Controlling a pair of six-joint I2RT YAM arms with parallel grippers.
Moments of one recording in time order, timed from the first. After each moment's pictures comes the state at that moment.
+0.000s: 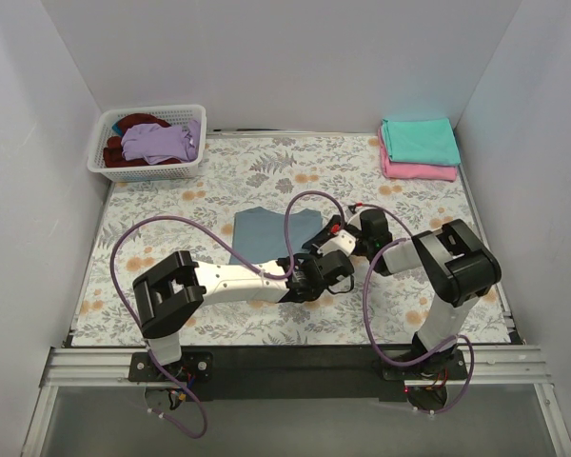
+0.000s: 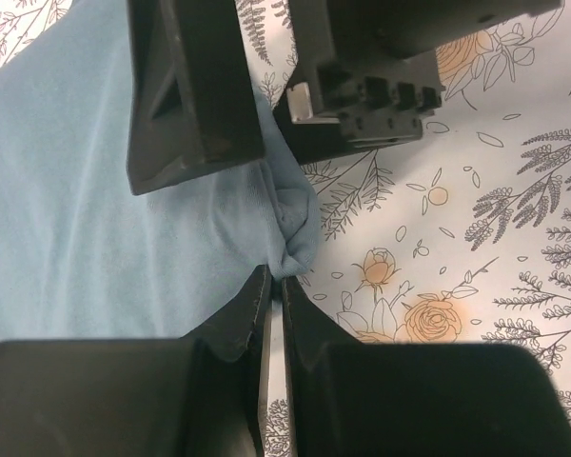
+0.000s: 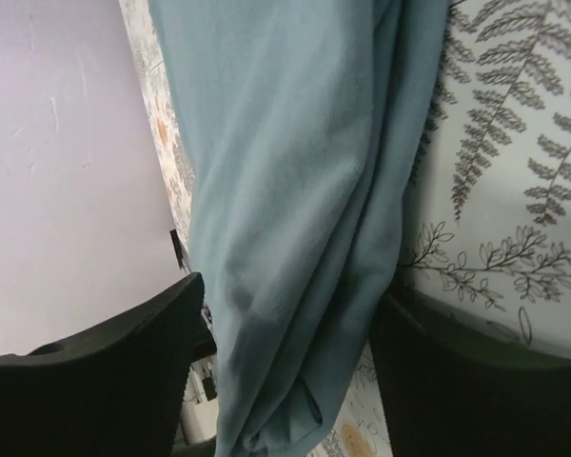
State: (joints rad) left arm -1.22 1.78 1.17 -0.31 -0.62 -0.31; right arm 0.42 1.76 0.57 0.63 -0.64 1.09
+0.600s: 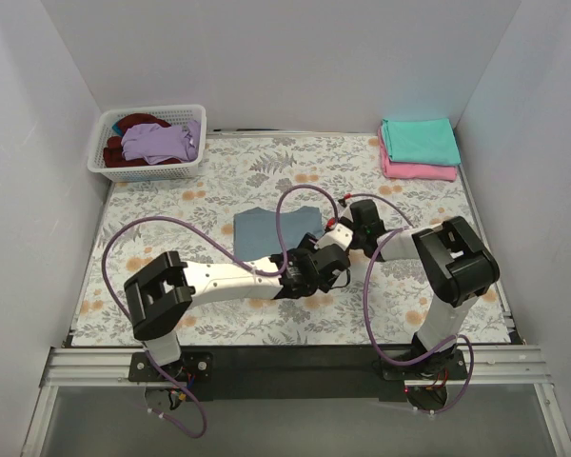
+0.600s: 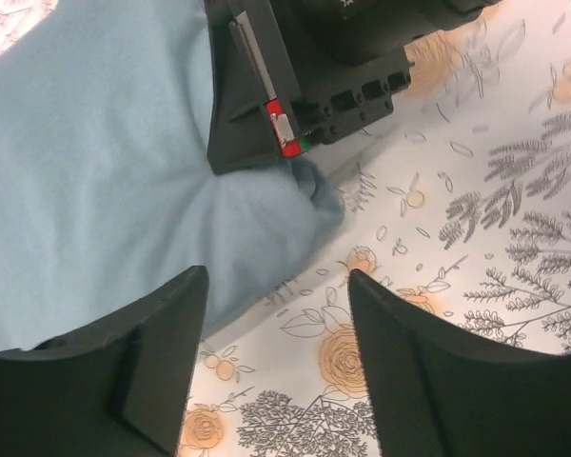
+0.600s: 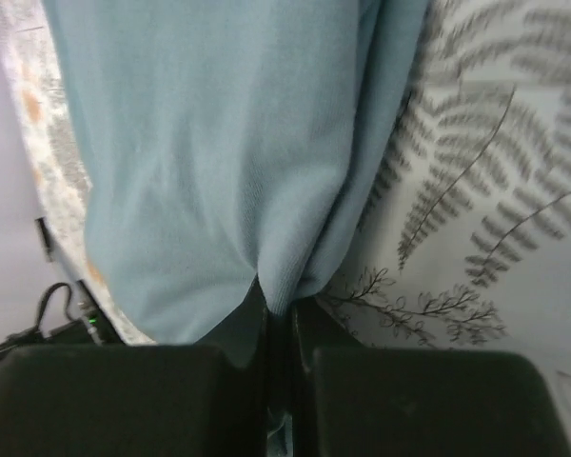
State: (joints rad) left arm -1.21 1.75 1.17 -0.31 -0.58 -0.35; right arm 0.45 1.78 0.70 0.34 -0.56 0.79
